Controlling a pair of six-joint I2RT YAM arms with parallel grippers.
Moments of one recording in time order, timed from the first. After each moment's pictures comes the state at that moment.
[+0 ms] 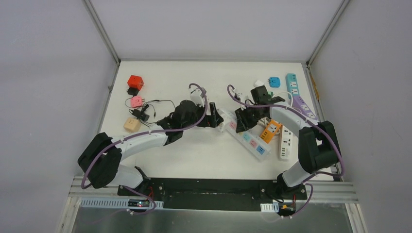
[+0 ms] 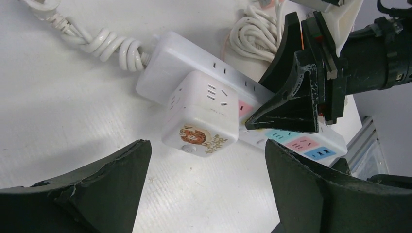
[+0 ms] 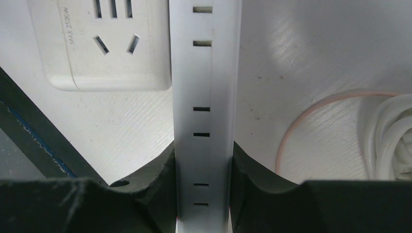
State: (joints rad) left arm -0.78 1.36 0.75 0.32 0.06 -0.40; right arm 0.37 1.58 1.03 -0.64 -0.51 -0.23
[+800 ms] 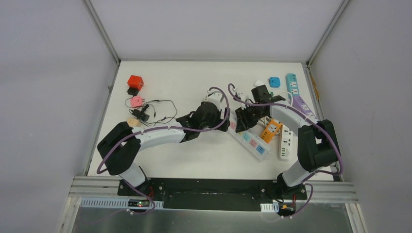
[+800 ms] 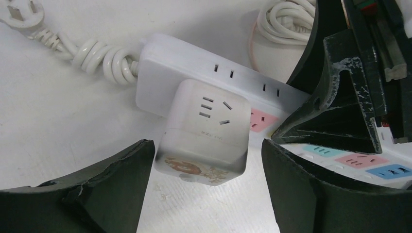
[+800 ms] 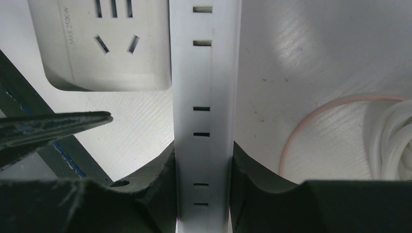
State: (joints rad) left arm -0.92 1.58 0.94 0.19 -0.16 -0.22; right arm 0.36 1.60 1.04 -0.66 -0.56 -0.24
